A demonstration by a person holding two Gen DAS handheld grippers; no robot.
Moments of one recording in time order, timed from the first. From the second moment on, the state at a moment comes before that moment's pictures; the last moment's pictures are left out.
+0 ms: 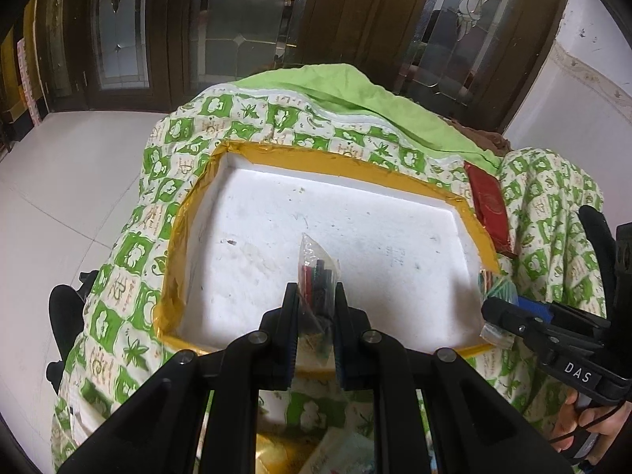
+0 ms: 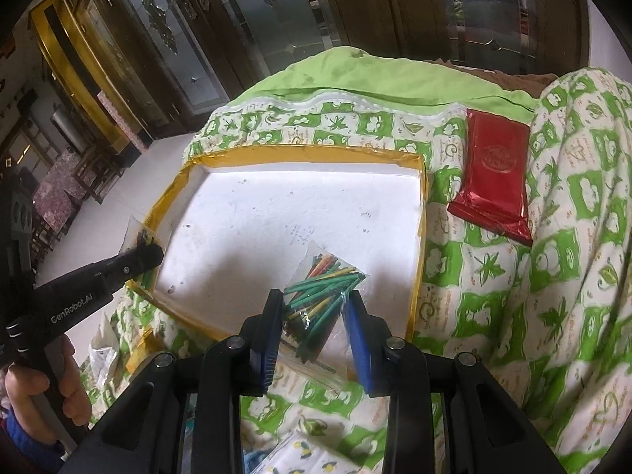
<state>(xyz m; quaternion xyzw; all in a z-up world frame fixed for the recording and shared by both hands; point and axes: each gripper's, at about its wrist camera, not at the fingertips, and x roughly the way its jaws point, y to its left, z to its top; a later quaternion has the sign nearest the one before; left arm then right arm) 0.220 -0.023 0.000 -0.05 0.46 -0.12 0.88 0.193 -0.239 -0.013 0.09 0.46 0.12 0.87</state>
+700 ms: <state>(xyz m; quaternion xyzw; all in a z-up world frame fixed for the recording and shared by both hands) 0.253 -0.010 -0.042 -0.04 0.50 -0.08 0.86 0.224 -0.221 -0.048 0.04 0.51 0.12 0.85</state>
